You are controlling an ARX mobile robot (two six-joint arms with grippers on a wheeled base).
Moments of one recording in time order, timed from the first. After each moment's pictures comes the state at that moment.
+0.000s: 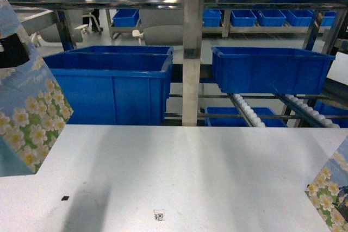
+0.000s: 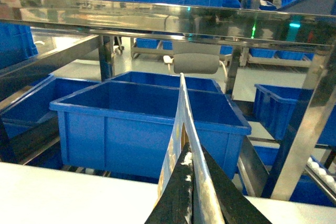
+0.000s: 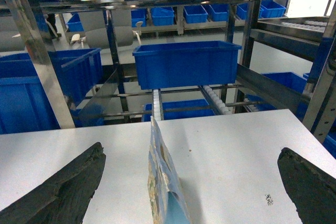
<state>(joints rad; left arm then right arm) -0.36 1.31 0.29 1.06 -0.49 -0.06 0.07 0.03 0.02 -0.11 0.17 0.10</state>
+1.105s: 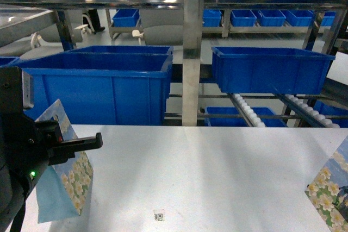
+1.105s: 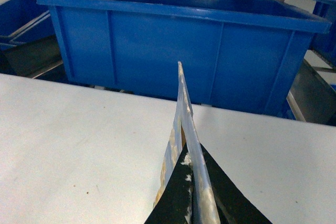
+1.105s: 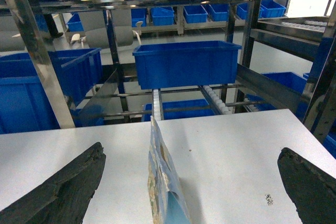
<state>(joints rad) -0.32 2.03 0.45 1.29 -0.54 -0.16 0.07 0.03 0.02 -0.11 0.17 0.10</state>
